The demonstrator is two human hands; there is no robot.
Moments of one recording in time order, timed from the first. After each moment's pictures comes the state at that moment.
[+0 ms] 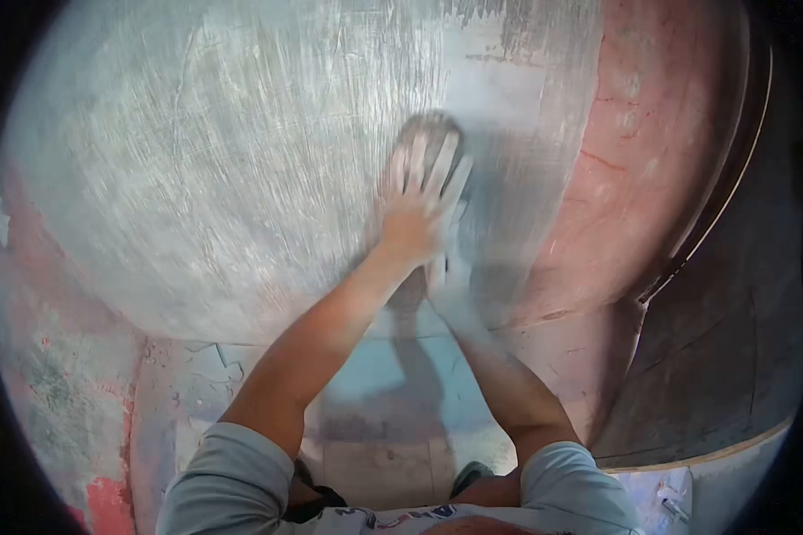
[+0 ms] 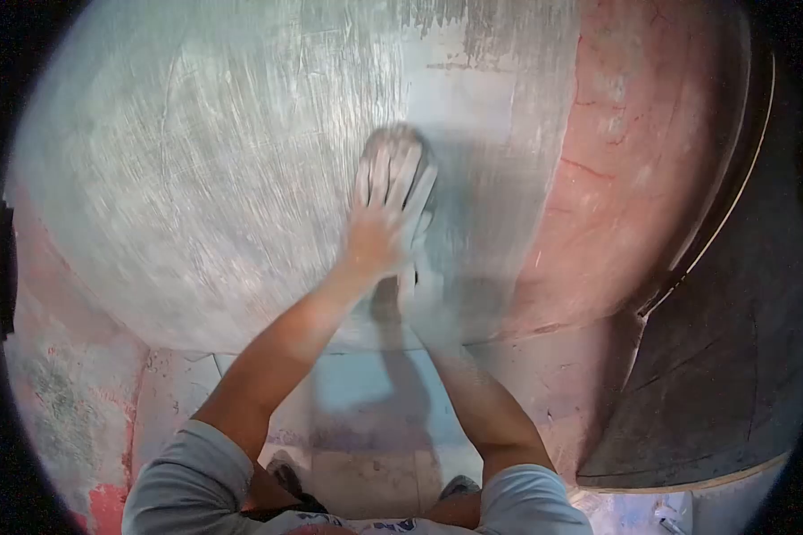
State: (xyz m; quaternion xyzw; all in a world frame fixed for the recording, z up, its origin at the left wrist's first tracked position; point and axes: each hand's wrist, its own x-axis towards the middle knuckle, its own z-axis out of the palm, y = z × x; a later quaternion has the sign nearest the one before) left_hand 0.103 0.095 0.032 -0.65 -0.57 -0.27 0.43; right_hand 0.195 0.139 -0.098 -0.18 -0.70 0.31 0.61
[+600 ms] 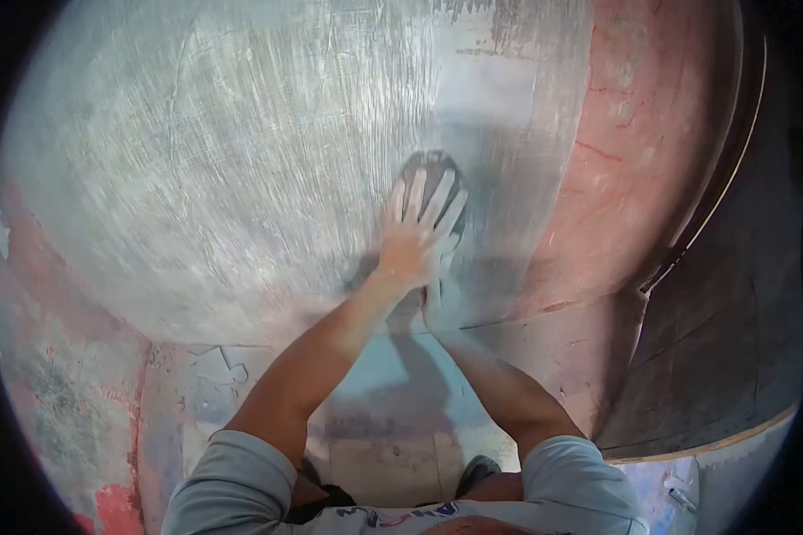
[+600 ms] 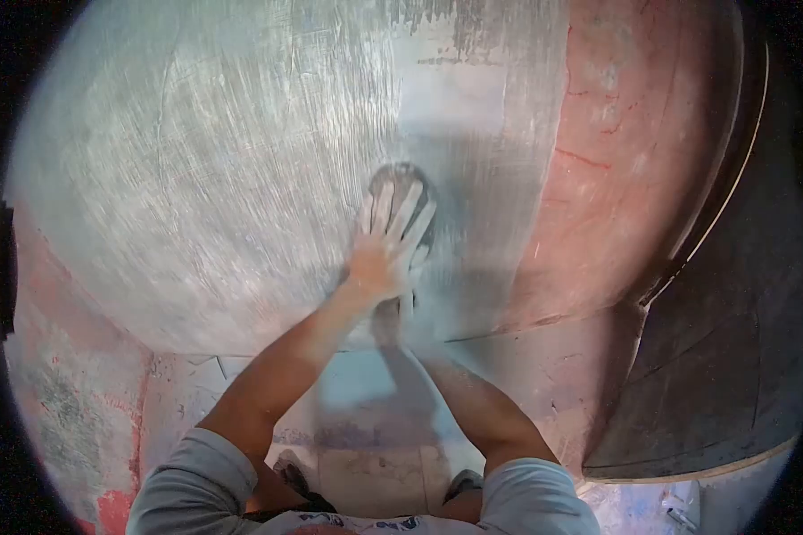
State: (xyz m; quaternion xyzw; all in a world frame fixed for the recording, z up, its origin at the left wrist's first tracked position) left_hand 0.111 0.074 -0.011 -0.68 -0.59 -0.27 0.35; right_hand 0.198 0.083 -0.137 -0.17 -0.59 0.61 0.49
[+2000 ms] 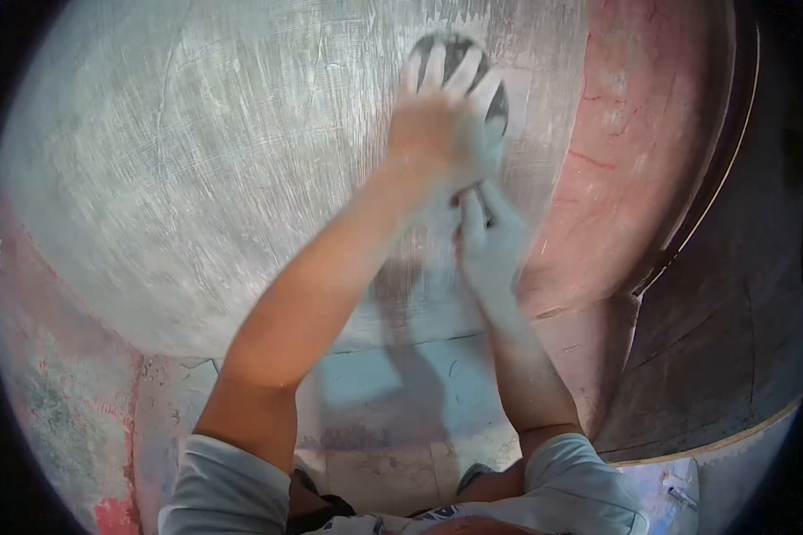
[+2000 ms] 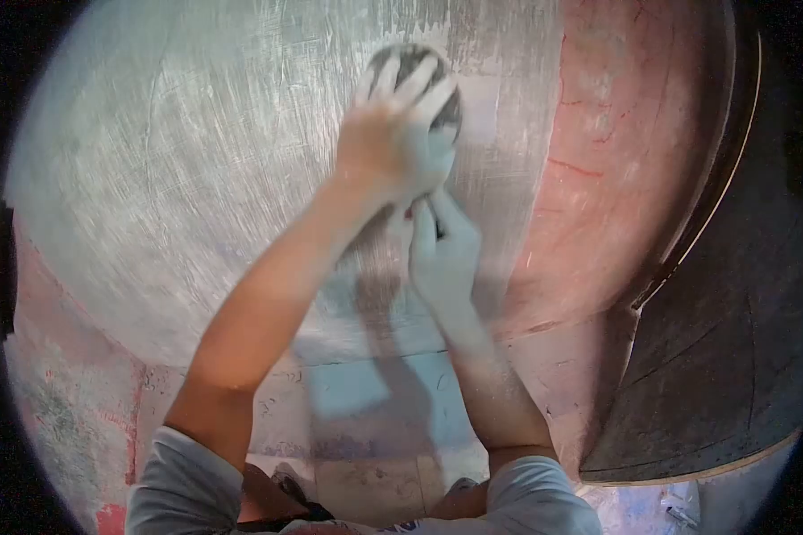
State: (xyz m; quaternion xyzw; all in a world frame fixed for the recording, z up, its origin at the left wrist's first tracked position) left_hand 0.135 0.120 0.167 -0.65 -0.50 -0.35 0.45; right_hand 0.252 0.115 0.057 -0.18 -0.68 0.34 0.63
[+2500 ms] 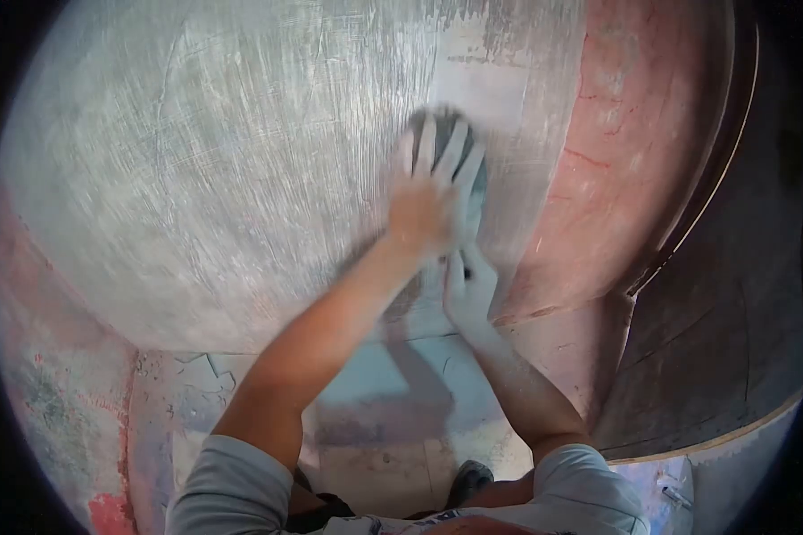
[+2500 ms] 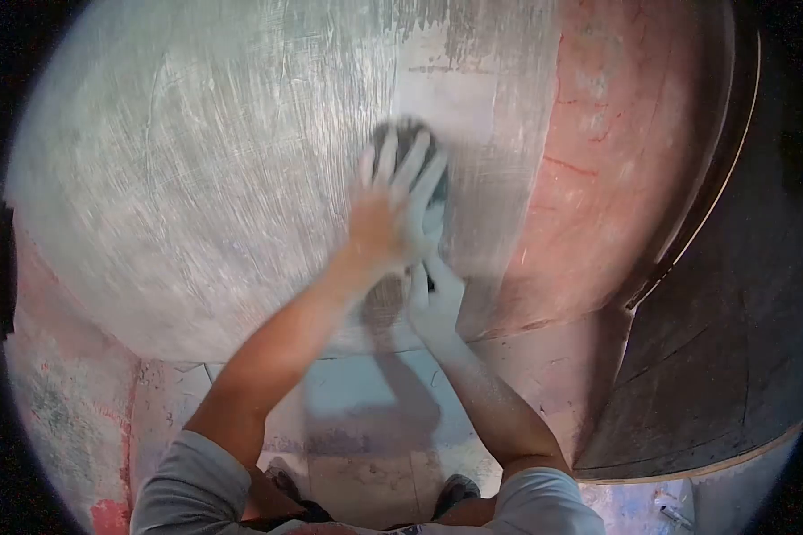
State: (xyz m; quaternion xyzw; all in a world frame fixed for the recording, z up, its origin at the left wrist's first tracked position) left_hand 0.143 0.094 0.077 -0.65 -0.58 -0.29 0.39; right_hand 0.251 0.112 -0.041 -0.16 -0.68 0.31 0.64
